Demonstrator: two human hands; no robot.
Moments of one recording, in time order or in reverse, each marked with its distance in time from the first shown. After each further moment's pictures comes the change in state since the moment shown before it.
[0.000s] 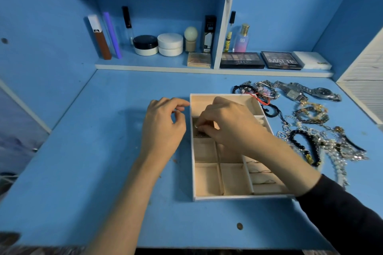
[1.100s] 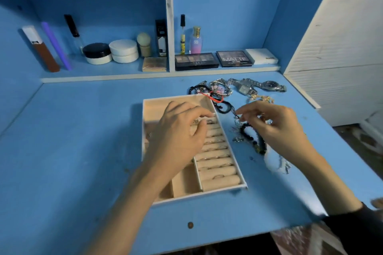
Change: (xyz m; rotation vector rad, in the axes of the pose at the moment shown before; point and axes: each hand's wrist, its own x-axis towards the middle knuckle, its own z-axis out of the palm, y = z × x) left_hand -0.018 0.092 0.035 -0.039 -0.285 0.300; right_hand -0.114 0.060 -0.073 0.404 0.287 0.597
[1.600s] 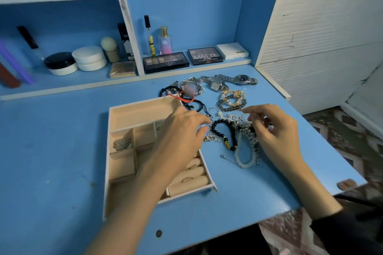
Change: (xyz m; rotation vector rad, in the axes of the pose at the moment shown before) left_hand 0.022 0.031 0.049 0.160 -0.264 0.089; right_hand -0.032 0.052 -0.020 -0.068 0.366 -0.024
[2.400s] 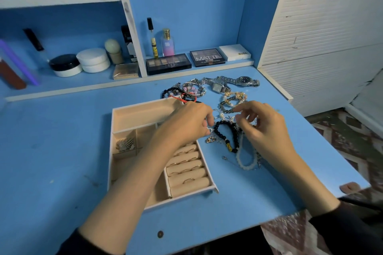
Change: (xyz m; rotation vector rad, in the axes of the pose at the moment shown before) left_hand 0.040 -0.002 -0.008 -0.028 -0.384 -0.045; right_hand 0.012 -0.017 0.009 -0.093 -0.138 0.045
